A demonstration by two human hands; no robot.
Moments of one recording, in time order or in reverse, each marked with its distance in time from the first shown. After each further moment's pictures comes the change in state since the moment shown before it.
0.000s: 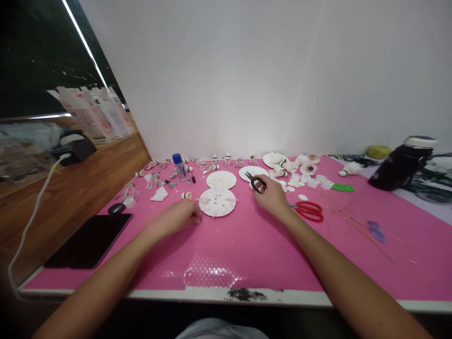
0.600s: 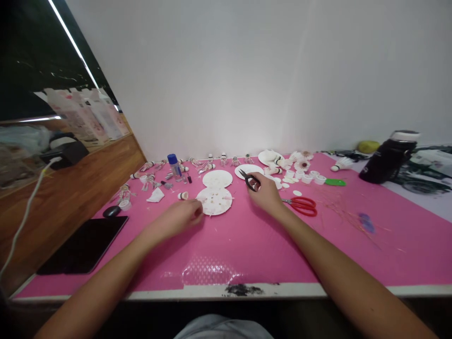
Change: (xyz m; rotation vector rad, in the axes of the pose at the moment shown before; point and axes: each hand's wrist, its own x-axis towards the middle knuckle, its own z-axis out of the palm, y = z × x) left_hand -0.003 0.021 0.001 0.071 0.073 0.045; right_hand -0.004 -0.009 0.001 0.044 0.015 -0.003
